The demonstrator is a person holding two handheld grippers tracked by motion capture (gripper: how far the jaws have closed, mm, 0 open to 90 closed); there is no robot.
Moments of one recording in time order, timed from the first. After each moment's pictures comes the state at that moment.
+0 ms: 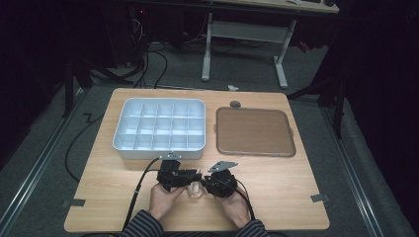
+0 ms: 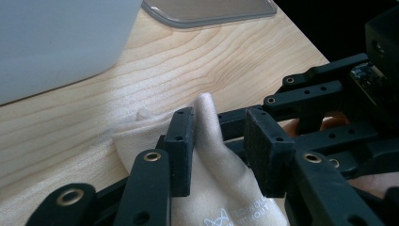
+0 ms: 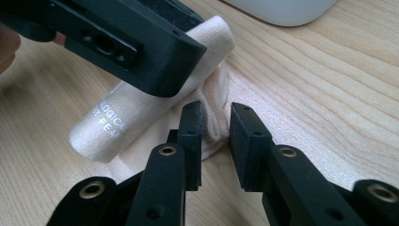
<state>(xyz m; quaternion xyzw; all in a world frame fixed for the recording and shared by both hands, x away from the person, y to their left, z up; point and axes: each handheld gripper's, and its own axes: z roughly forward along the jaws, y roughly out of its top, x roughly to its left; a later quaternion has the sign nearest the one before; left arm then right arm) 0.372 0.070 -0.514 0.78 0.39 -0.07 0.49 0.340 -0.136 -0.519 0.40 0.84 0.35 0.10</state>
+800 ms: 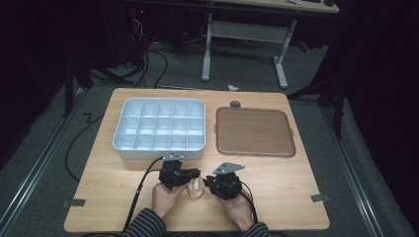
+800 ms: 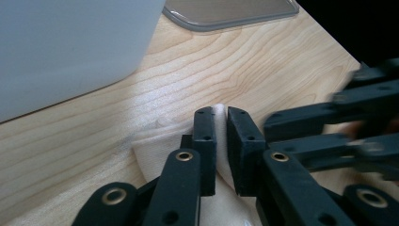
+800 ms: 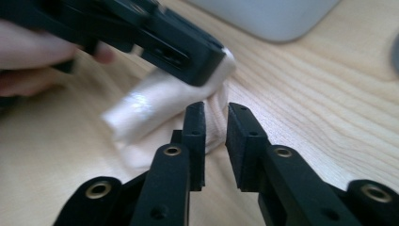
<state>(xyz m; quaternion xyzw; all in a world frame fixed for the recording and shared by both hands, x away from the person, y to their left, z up) 0.375 0.063 -0.521 0.78 0.40 -0.03 0.48 0.323 -0.148 -0.504 0.39 0.83 0.38 0.12</state>
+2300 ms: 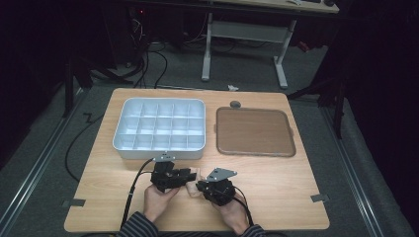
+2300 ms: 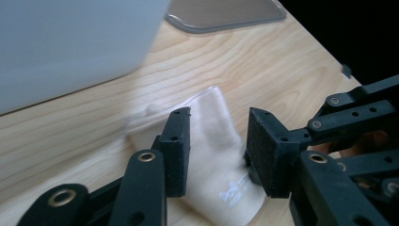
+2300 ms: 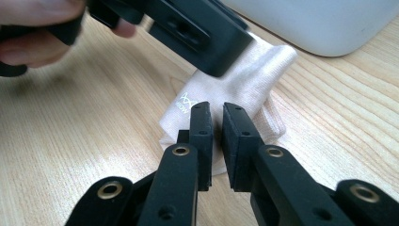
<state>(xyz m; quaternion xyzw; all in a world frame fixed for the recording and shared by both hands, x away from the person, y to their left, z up) 0.364 0.089 -0.510 0.78 0.41 -0.03 0.48 0.316 -0.127 -0.513 0.35 0.85 0.39 0.12</state>
